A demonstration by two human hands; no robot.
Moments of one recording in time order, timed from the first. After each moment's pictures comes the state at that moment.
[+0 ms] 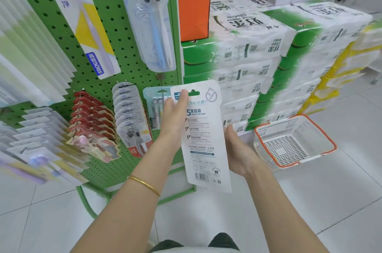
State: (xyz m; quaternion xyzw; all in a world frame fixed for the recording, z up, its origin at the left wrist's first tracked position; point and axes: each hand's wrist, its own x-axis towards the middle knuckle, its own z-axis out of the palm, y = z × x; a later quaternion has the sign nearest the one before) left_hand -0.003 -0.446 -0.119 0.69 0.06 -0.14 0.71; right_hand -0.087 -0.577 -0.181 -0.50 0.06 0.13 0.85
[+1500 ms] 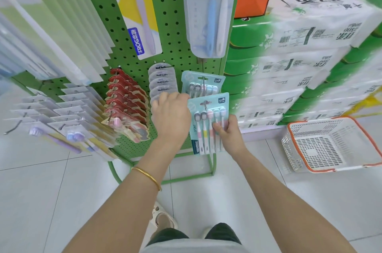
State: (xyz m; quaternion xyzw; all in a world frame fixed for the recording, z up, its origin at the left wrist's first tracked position) left_hand 0.042 -0.360 -0.156 0.99 -0.05 0.10 0.12; right_hand 0.012 -0.511 -0.257 -0.77 0.16 -0.02 0.61
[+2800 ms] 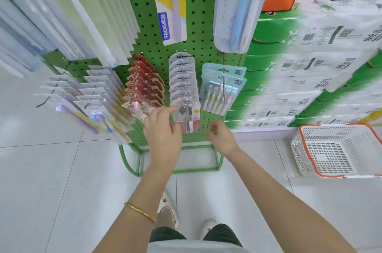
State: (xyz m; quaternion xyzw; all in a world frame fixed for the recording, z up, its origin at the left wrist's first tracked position) left_hand -0.018 -0.300 -0.195 0.92 0.05 0.18 0.34; right_hand 0.007 -0.455 -0.259 -0.86 0.11 0.15 0.47
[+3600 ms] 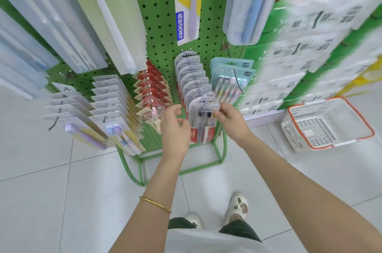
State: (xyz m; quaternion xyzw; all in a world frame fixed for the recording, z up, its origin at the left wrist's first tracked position) left_hand 0.002 -0.252 -0.189 0.84 0.06 -0.02 0.55; right_hand 0.005 -0.407 -0.214 -0.84 0.13 0.00 0.53
